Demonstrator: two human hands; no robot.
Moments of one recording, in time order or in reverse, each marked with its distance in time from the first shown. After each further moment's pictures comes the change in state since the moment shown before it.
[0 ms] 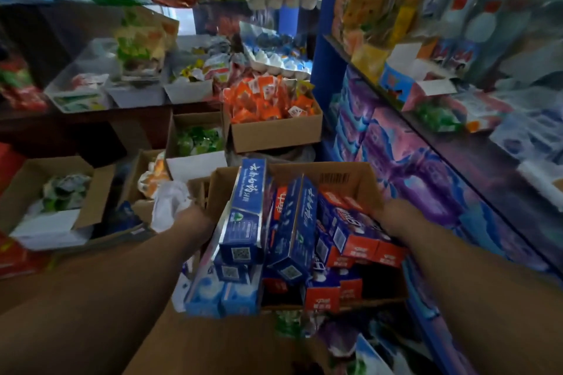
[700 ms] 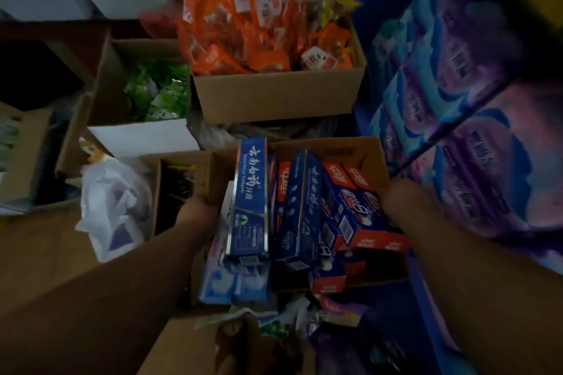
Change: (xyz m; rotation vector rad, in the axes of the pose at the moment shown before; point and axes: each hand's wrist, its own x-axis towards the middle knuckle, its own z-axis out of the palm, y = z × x) left_hand 0.265 0.032 0.147 -0.043 -0.072 -0.227; right_hand 0.308 -0.049 0.091 -0.250 -0.068 0.050
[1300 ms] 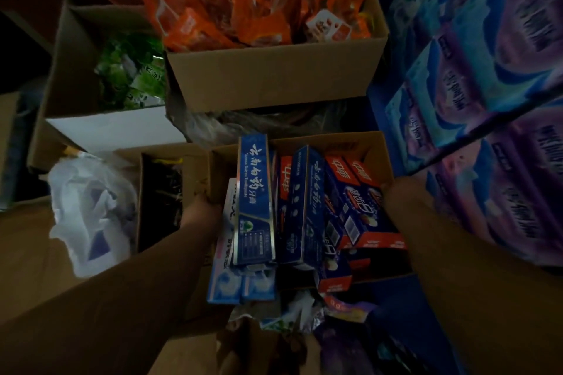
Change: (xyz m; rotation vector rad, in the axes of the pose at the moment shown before) left_hand 0.060 -0.005 0.046 0.029 -0.027 -0.107; right_hand 0.048 -0.016 0.047 -0.070 -0.012 0.015
